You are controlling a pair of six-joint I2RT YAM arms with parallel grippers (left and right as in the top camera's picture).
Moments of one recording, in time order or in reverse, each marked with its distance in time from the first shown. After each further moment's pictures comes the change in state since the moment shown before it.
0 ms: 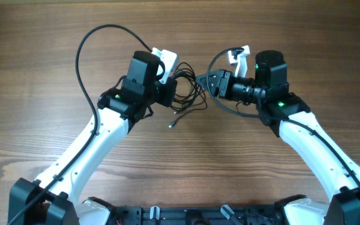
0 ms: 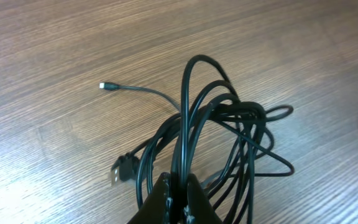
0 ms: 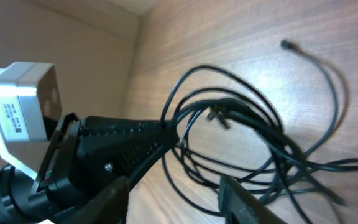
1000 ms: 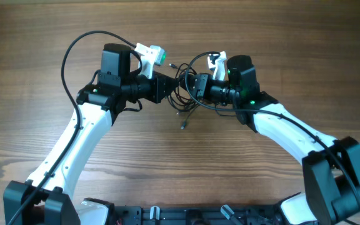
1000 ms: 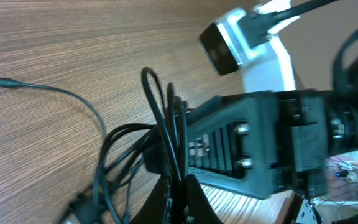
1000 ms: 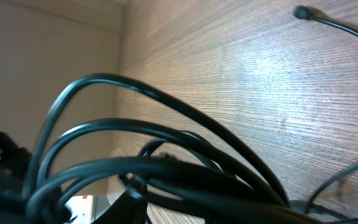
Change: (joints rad) left arm 0.184 0.002 -0.003 0.023 0.589 -0.103; right arm 0.121 0.228 -0.009 0.234 0.075 0.196
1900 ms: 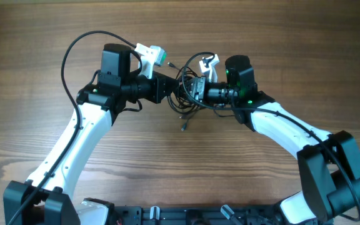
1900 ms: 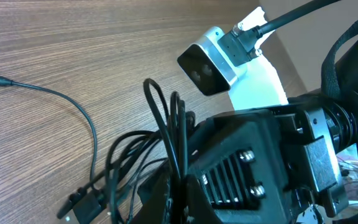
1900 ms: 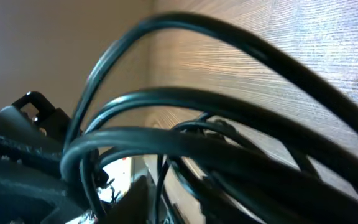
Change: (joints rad) left arm 0.001 0.000 0.000 -0.003 -0.007 0.003; right arm 0.004 0.033 0.000 0.066 -0.220 0.087
